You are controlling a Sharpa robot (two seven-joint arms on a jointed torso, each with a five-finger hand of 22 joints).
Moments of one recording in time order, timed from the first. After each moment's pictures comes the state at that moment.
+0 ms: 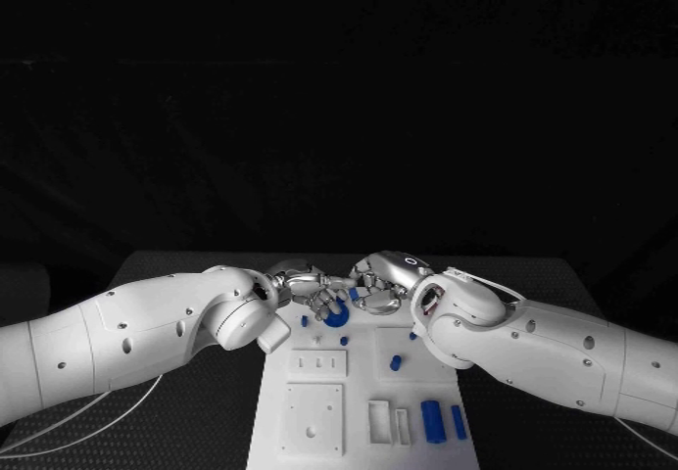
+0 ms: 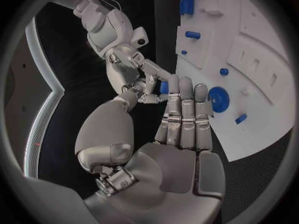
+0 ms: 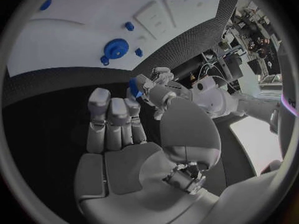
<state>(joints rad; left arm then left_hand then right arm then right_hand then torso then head) 1.31 -0.69 -0.13 1.42 -0.44 -0.17 -0.15 0.89 -0.22 0.51 0.06 0.05 0.90 0.14 0.29 0.47 1.37 0.03 0.22 0.33 1.12 -0.03 0.74 0.74 0.05 0.91 -0.13 0.70 1.31 1.17 -0.62 -0.01 1.46 -1.56 -0.35 -0.26 1.05 -0.11 0.76 -0.26 0.05 0.96 0.04 0.37 0.45 1.09 -0.03 1.24 1.03 1.31 -0.13 1.25 0.99 0.23 1.25 -0.06 1.02 1.31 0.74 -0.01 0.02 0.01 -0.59</state>
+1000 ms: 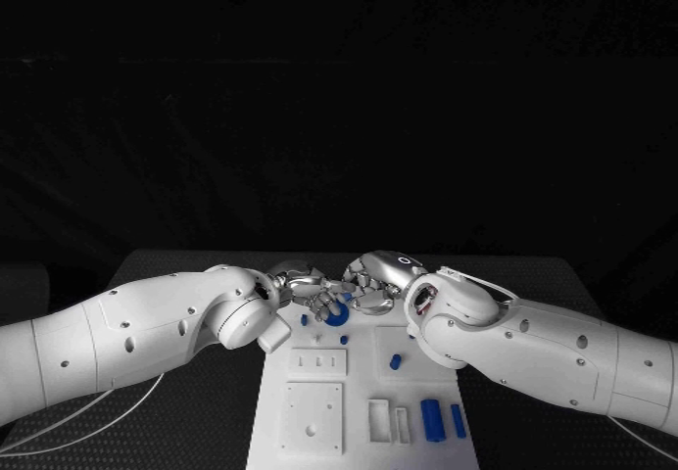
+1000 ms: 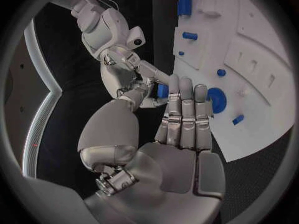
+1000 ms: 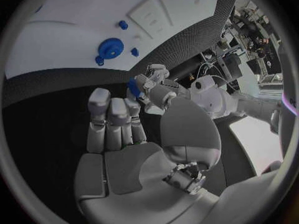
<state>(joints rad) 1.31 -0.68 -0.13 1.42 -0.44 -0.17 -0.17 0.96 -0.13 0.45 0.01 0.05 0.90 0.14 0.29 0.47 1.37 0.03 0.22 0.36 1.11 -0.03 0.75 0.73 0.06 0.90 -0.12 0.71 1.31 1.17 -0.60 -0.01 1.47 -1.56 -0.35 -0.27 1.05 -0.11 0.76 -0.26 0.05 0.96 0.04 0.39 0.45 1.09 -0.03 1.24 1.03 1.31 -0.13 1.25 0.99 0.23 1.25 -0.06 1.02 1.31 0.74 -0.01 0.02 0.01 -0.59</state>
